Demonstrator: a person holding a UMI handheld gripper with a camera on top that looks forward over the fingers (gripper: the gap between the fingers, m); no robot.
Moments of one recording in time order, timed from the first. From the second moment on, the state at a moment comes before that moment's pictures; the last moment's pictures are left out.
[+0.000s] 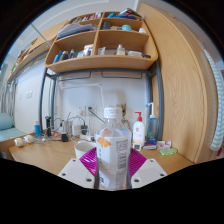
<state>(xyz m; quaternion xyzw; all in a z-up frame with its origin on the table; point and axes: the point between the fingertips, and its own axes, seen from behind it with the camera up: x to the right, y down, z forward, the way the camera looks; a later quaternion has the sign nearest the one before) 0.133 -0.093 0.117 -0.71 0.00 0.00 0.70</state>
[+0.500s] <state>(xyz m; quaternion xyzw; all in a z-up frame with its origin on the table) 0.173 -0.025 0.155 -0.61 -0.35 -0.37 0.60</state>
